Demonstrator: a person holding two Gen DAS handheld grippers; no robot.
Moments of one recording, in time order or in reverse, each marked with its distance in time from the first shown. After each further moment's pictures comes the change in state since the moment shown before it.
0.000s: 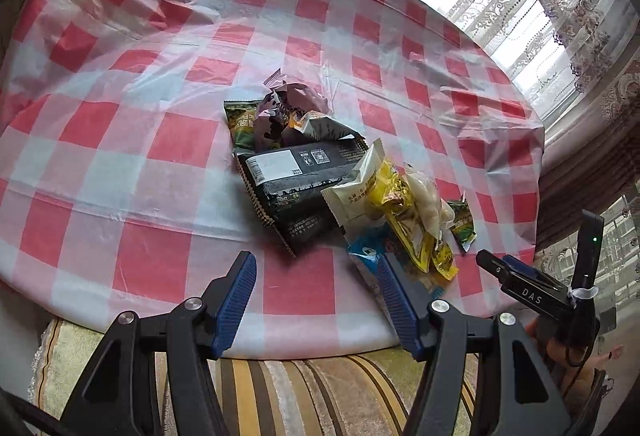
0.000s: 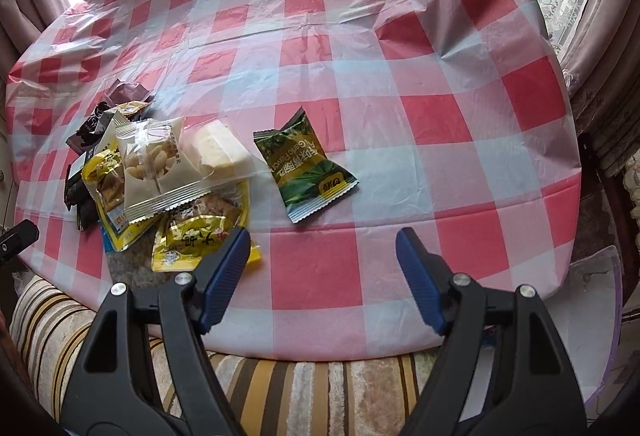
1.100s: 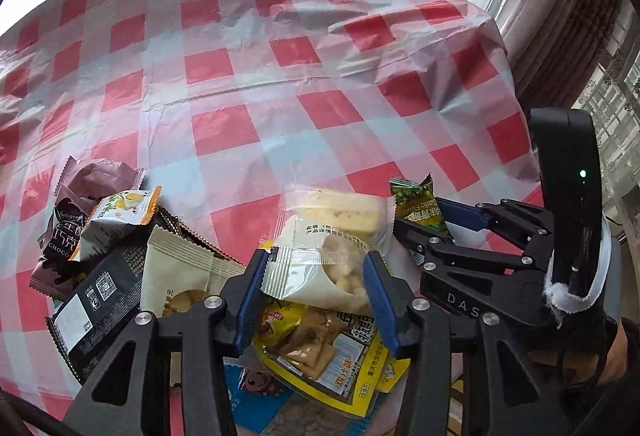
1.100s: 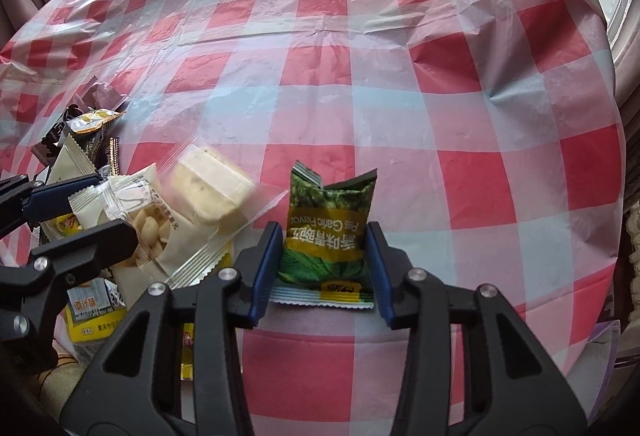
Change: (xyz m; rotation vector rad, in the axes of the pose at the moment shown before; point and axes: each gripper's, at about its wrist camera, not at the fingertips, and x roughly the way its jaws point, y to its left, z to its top) left arm 0.110 -0.131 0.034 0.437 0.092 -0.030; right arm 0.056 0.005 0.040 -0.094 -0.017 0.010
